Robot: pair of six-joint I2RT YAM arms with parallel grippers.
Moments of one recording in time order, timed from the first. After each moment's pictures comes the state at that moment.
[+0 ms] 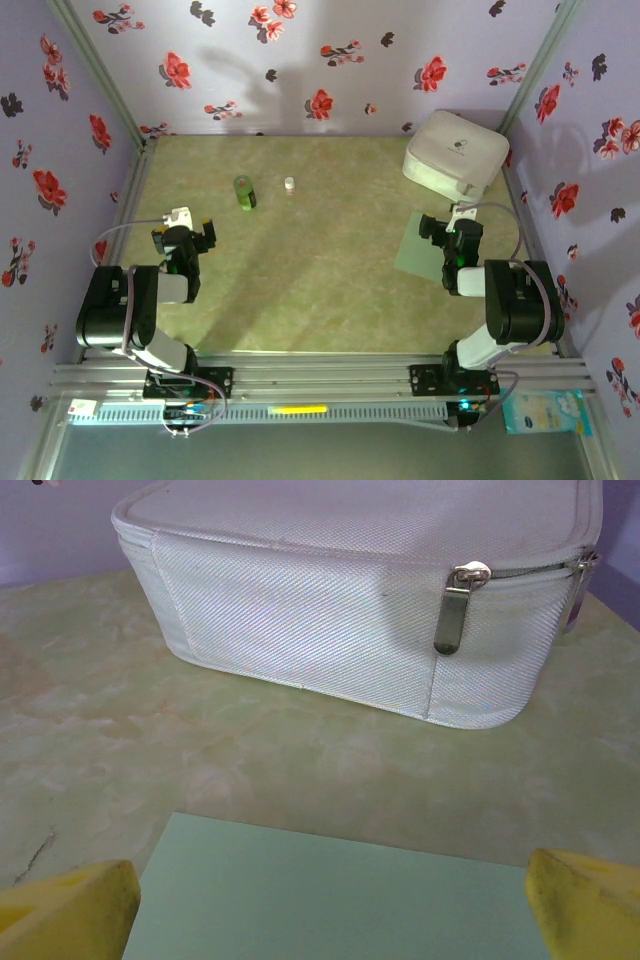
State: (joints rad) left arm -0.04 1.54 0.36 0.82 -0.31 -0.02; right arm -0.02 1.55 0.40 0.78 0.07 0.11
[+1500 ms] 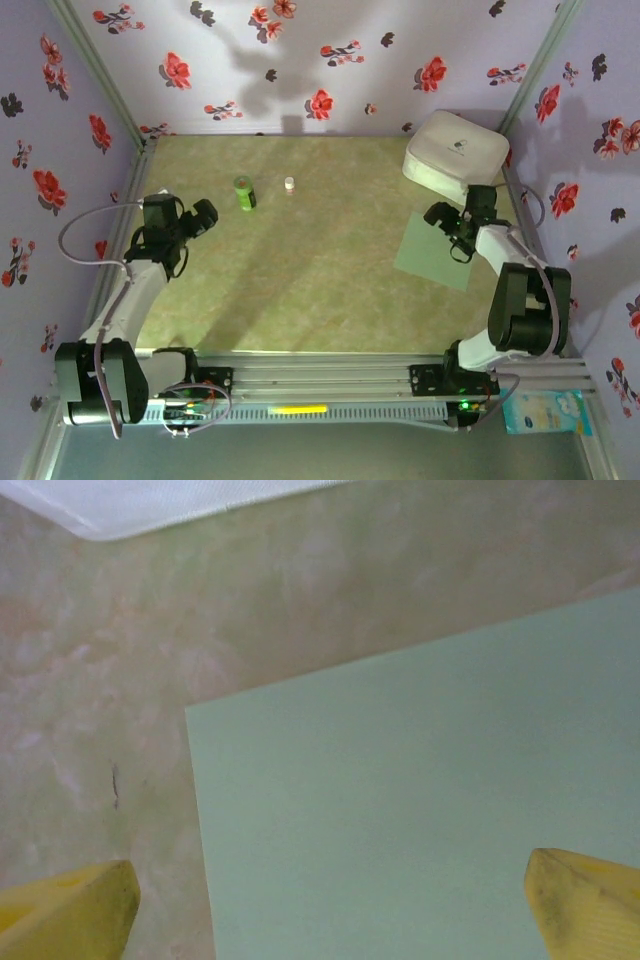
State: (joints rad) left arm -0.03 1.13 0.75 -0.26 -0.01 -0.56; right arm -0.11 1.52 0.88 -0.34 -0.18 0.57
